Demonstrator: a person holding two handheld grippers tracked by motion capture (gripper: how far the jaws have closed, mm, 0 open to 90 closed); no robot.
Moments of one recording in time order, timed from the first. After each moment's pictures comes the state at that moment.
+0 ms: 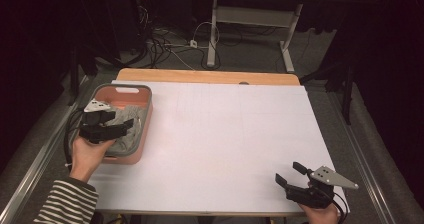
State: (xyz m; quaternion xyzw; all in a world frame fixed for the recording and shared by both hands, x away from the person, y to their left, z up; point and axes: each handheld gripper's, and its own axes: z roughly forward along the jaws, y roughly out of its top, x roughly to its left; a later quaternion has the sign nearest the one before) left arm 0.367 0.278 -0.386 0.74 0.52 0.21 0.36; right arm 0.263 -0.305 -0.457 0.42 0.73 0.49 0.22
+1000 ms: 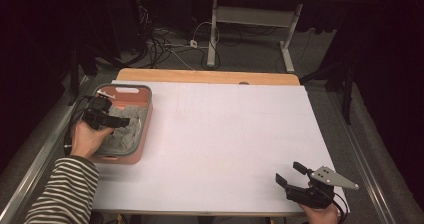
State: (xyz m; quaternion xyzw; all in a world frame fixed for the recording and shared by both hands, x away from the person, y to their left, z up) left arm 0.433 0.293 -0.406 0.77 0.58 0.14 0.22; right arm 0.262 -0.305 -0.457 0.42 0.73 0.49 0.23
